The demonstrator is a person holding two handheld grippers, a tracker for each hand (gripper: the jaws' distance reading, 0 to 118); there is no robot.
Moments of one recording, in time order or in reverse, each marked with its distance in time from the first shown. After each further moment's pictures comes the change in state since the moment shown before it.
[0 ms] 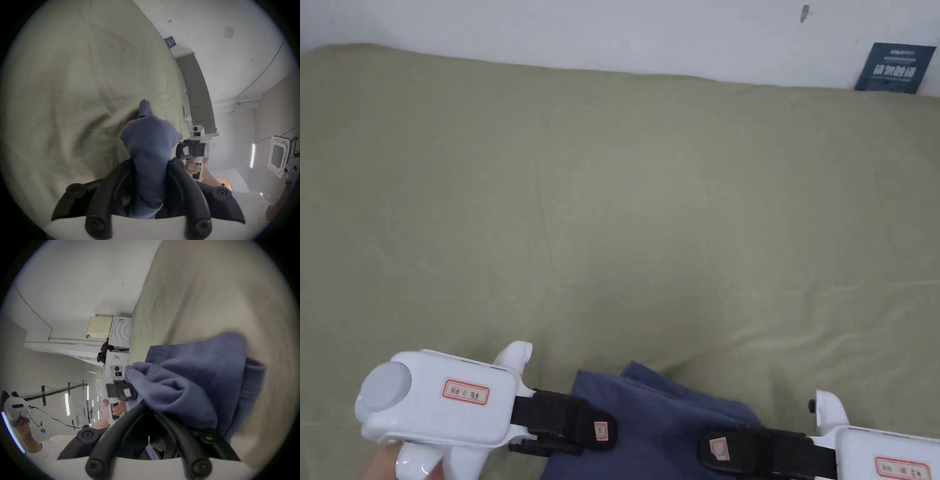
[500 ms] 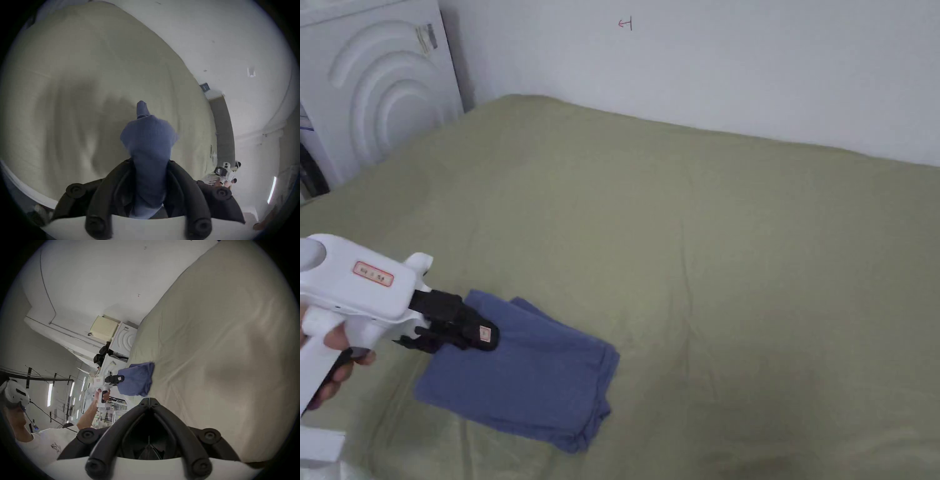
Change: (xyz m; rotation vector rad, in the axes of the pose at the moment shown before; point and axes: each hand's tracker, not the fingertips) left arm -0.083 0.041 0.306 0.289 0.363 0.180; right arm -0.065 -0.005 0.032 0.141 -0.103 0.161
